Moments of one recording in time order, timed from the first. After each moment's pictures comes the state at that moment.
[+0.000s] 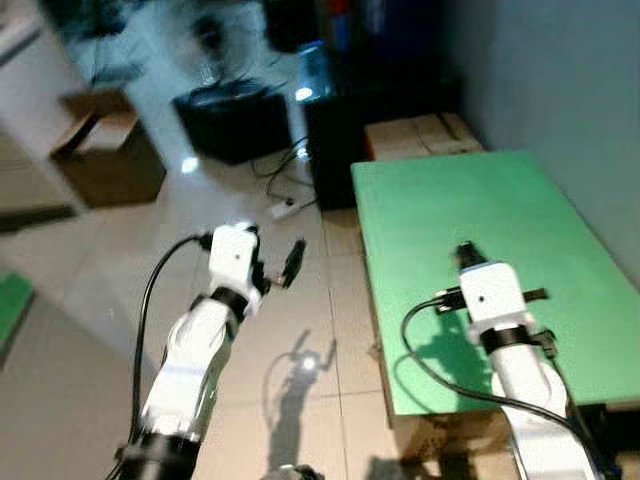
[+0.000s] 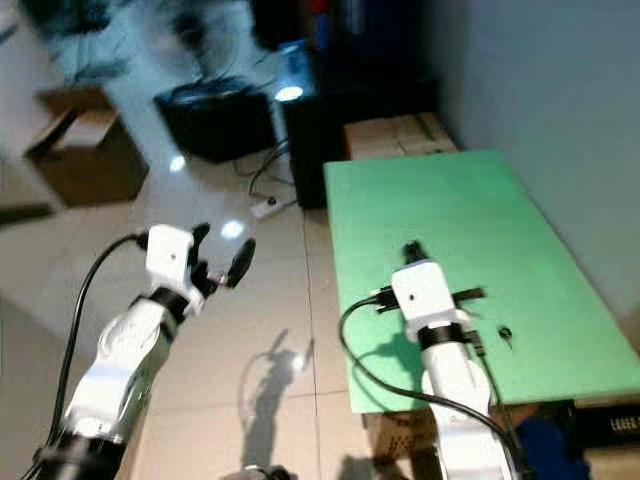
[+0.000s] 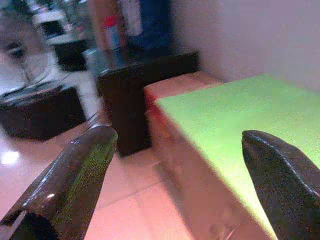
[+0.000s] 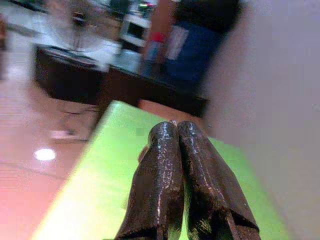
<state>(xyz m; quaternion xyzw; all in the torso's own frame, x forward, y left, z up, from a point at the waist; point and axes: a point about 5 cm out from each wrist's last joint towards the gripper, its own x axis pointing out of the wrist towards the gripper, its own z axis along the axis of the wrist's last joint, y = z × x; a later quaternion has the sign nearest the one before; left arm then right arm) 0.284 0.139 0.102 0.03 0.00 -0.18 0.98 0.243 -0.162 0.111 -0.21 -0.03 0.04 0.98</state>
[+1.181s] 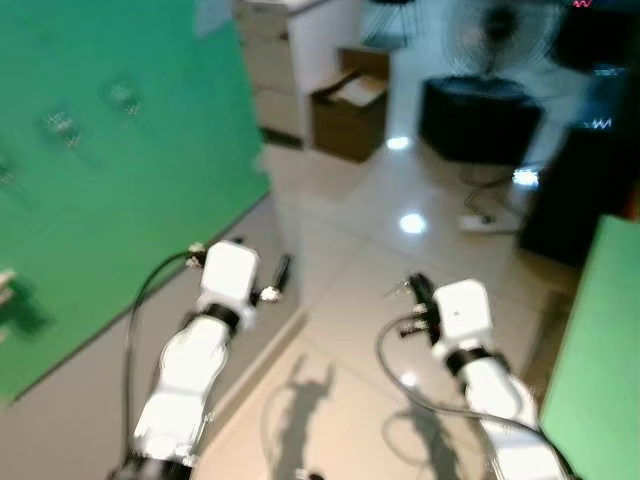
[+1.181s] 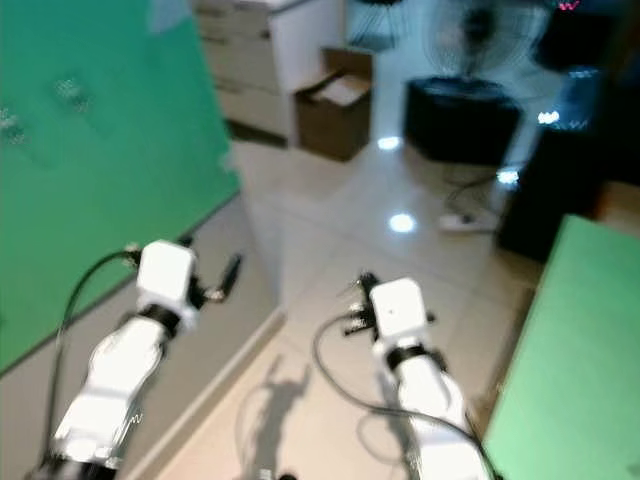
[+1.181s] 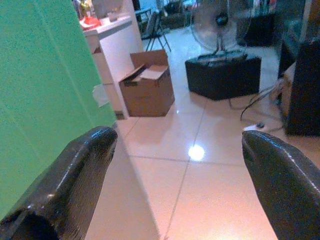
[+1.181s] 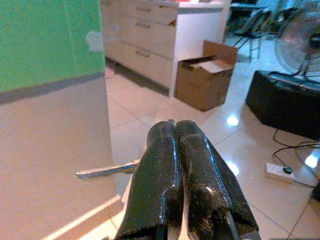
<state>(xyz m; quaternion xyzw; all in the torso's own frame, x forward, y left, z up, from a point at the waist) 0.274 0.129 0.102 0.07 -0.01 -0.16 0.99 0.236 -0.143 0.080 -0.08 0.03 0.12 0.99</state>
